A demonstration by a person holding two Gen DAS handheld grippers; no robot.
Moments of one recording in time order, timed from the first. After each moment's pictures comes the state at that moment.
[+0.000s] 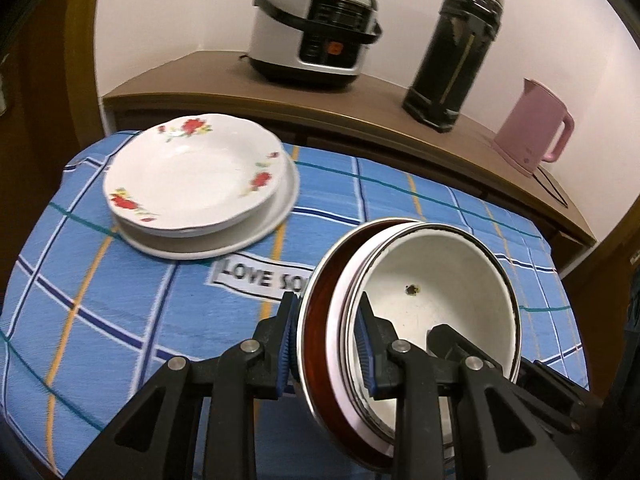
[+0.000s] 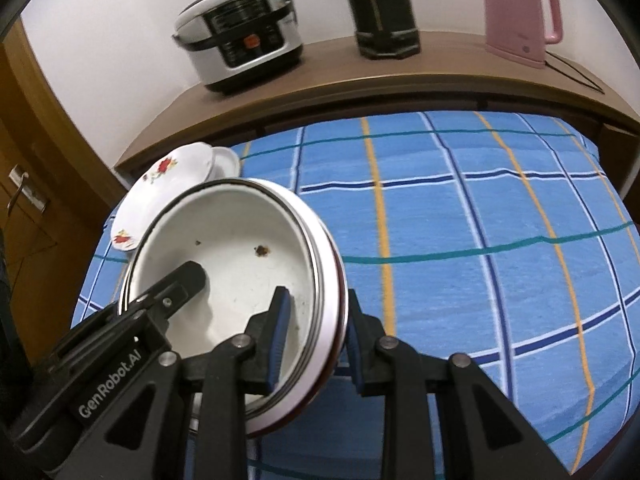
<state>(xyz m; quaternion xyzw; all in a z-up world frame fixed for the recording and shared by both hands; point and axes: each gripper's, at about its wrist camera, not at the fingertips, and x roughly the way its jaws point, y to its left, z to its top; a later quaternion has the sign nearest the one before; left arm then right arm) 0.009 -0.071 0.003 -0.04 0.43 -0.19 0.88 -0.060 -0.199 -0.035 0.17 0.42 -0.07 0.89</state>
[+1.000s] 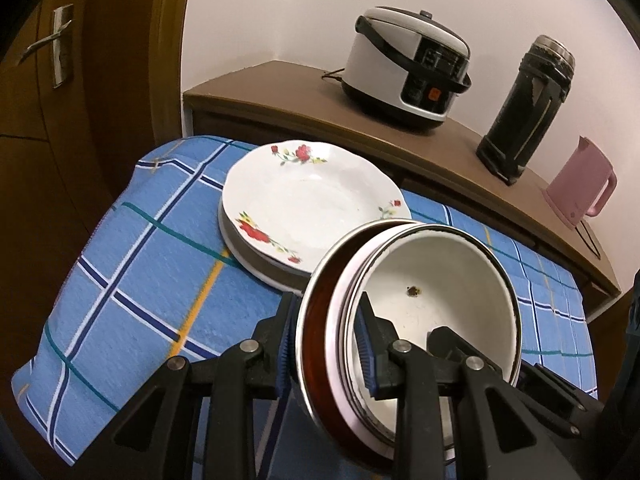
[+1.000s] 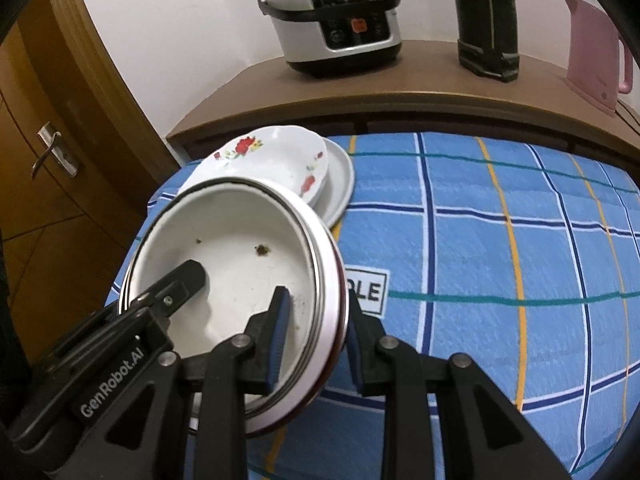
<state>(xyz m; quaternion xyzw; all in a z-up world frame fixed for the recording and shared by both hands) 0.039 0.010 0.015 -0.08 0.42 -0.11 0.90 -0.005 -0.123 -0.027 0.13 0.43 0.00 0.90</state>
